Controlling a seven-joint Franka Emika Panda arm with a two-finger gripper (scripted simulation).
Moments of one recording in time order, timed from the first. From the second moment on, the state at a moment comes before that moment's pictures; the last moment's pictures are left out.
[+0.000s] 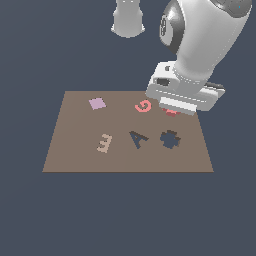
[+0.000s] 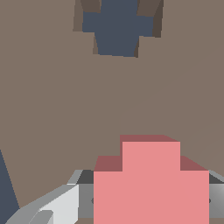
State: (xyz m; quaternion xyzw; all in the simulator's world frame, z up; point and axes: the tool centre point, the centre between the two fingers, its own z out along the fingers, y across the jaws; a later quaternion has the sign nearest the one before) arm -0.066 0.156 0.031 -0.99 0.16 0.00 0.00
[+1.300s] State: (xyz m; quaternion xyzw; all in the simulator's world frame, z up) arm -0.028 0.174 0.034 -0.91 0.41 0.00 0.00
